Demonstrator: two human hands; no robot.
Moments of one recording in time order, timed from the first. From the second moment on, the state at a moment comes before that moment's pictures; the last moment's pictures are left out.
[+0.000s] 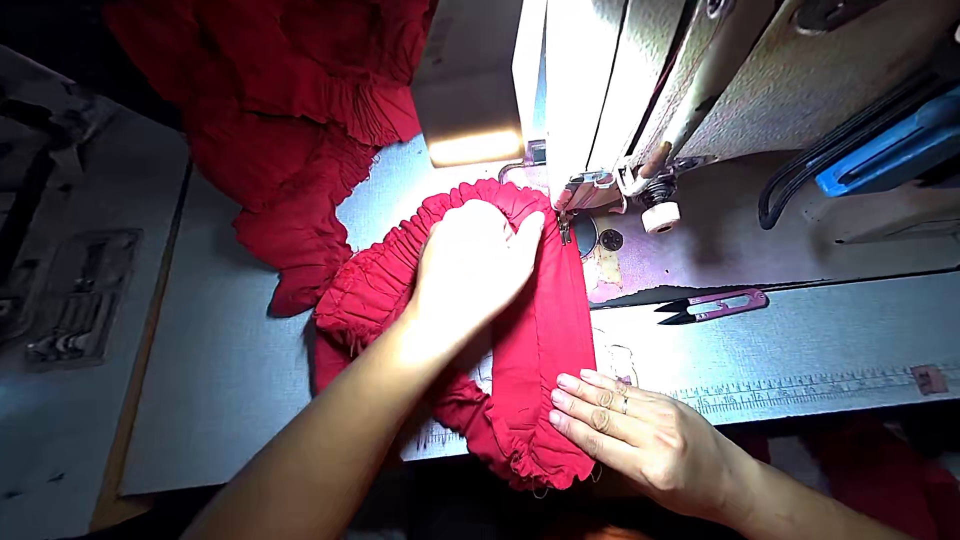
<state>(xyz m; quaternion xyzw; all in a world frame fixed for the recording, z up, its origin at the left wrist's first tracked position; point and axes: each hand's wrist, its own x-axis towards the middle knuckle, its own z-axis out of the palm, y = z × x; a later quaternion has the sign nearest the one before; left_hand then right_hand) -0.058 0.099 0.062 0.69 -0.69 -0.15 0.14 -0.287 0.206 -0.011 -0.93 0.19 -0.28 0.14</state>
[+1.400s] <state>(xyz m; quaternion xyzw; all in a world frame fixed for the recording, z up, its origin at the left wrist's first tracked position) -0.061 0.070 0.019 0.55 -0.82 -0.01 0.15 -0.278 0.221 -0.017 -0.91 0.24 -0.31 0.14</state>
